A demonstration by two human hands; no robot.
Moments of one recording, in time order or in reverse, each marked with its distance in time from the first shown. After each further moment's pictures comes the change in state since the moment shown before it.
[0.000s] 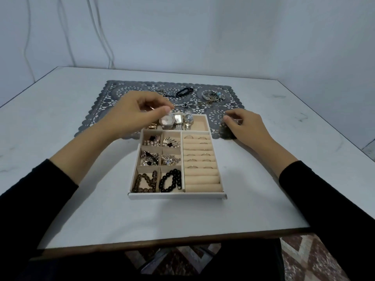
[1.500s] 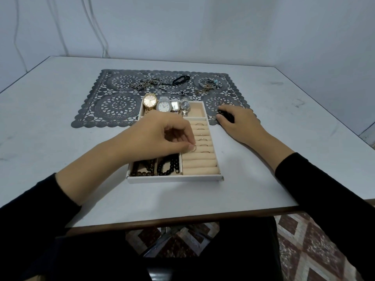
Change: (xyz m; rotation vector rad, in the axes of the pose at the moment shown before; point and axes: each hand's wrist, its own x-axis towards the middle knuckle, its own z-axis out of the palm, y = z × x) left_hand -0.045 0.029 0.043 0.006 -0.276 0.189; right_hand -0.030 -0.018 -0.002 -0.180 -0.105 -0.028
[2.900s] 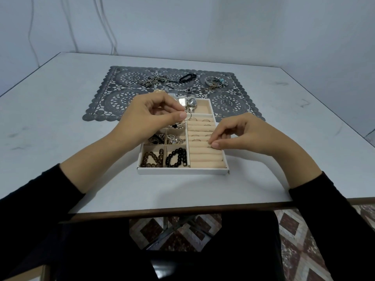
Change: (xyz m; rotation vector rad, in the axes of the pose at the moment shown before) left_hand -0.011 -0.010 -0.010 -0.364 0.393 -0.203; right_hand -0.046 -0.033 -0.035 0.598 -0.488 -0.245
